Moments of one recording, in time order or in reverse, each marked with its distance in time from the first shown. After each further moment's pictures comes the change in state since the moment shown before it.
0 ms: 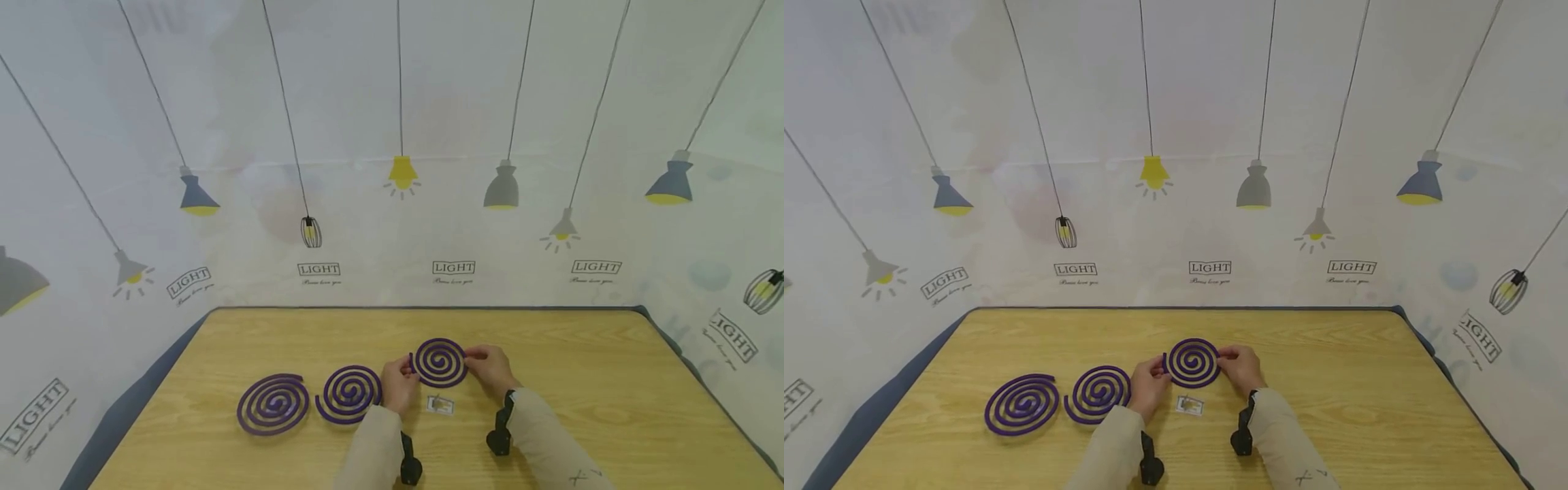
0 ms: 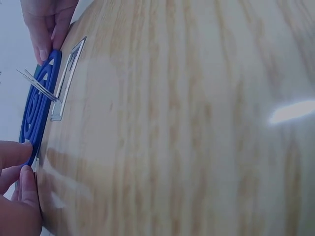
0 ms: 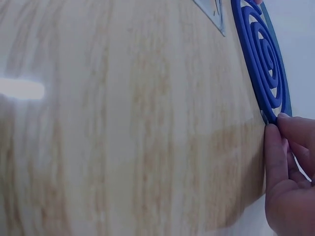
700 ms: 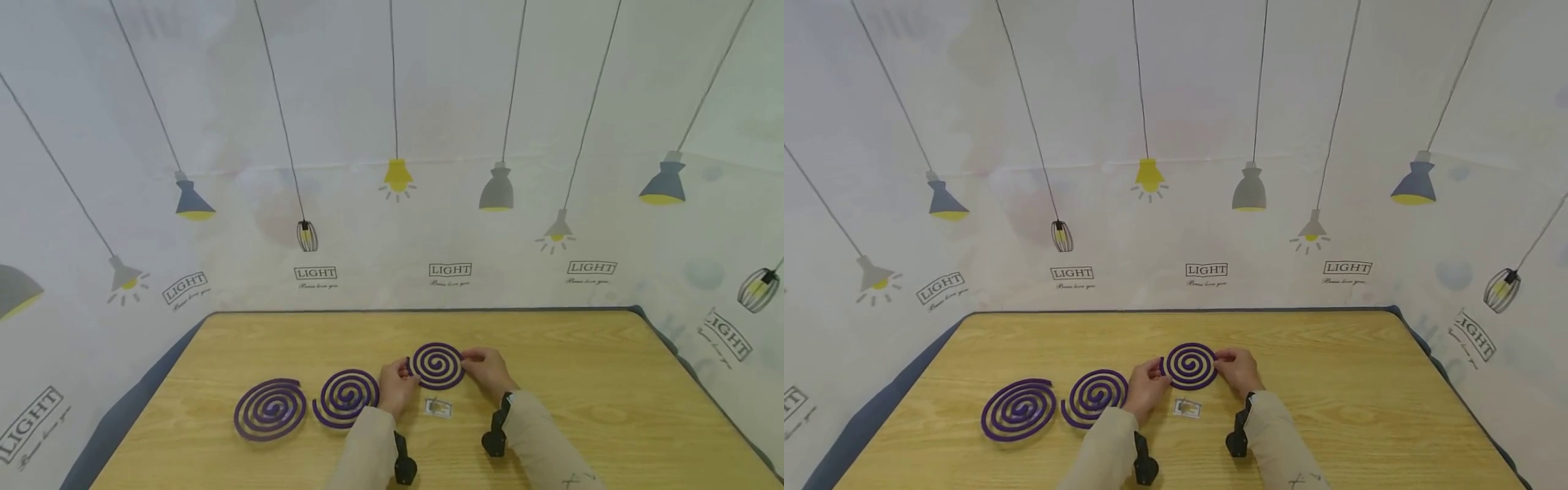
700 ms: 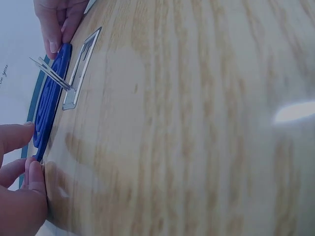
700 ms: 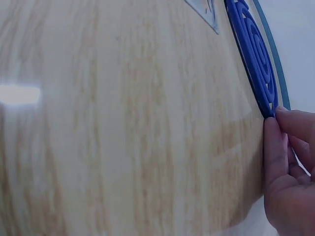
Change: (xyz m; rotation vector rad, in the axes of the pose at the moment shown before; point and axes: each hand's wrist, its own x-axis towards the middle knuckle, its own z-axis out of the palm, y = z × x) left_hand -0.004 0.058 -0.021 -0.015 -0.152 -0.243; right_hand 0.001 0.003 0.001 0.017 -0.022 0.070
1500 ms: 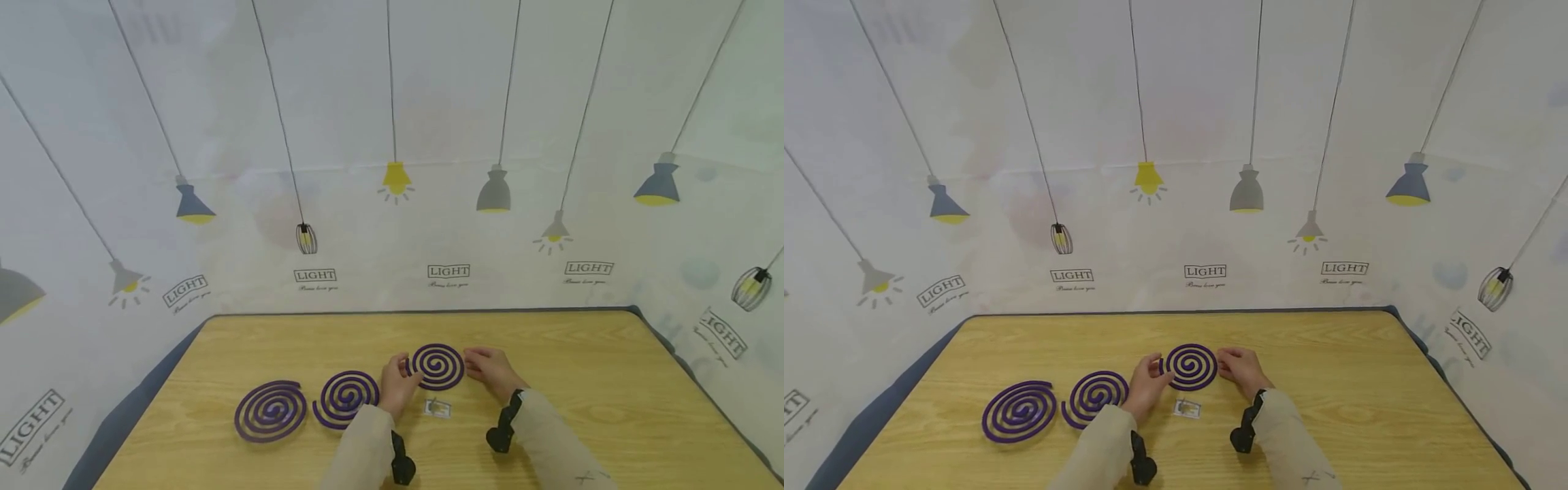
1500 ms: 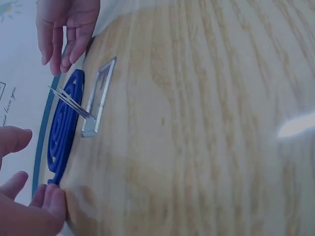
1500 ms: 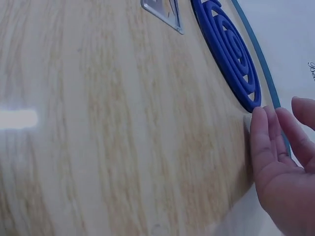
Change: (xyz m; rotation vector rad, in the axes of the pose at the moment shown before) left_hand -0.013 0.030 -0.010 -0.057 -0.072 -0.062; right_hand -0.004 -0.003 -0.014 0.491 -0.150 0.119
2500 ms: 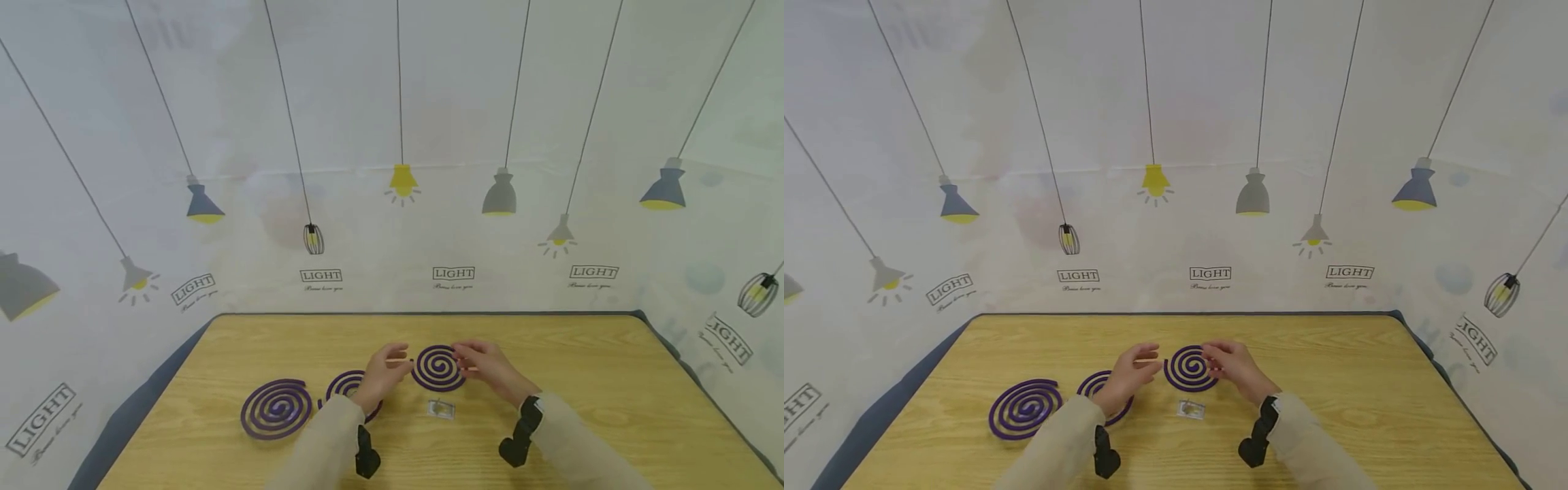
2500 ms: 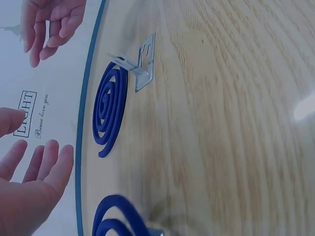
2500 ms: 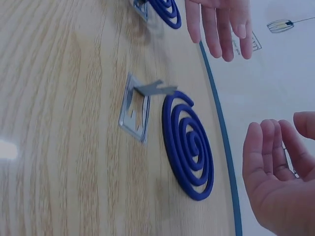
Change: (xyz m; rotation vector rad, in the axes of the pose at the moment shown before) left_hand -0.003 0.028 -0.053 -0.035 -0.256 0.080; right_hand -0.034 -0.042 0.024 -0.096 -0.154 -0.095
